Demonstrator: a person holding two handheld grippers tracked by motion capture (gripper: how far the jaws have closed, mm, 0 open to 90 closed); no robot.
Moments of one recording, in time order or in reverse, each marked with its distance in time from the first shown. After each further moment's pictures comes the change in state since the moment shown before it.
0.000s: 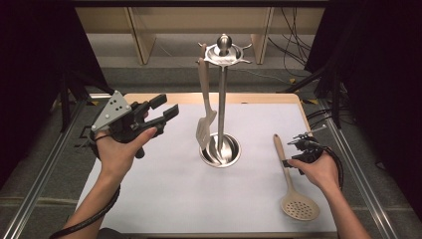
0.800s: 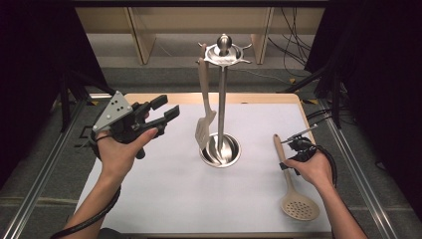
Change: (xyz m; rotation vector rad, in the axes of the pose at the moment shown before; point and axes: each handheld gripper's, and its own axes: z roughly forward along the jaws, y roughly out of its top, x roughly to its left) left arm -0.001 -0.002 0.001 0.009 -0.005 -0.002; right arm 0.003 0.007 0.018 0.111 -0.004 0.035
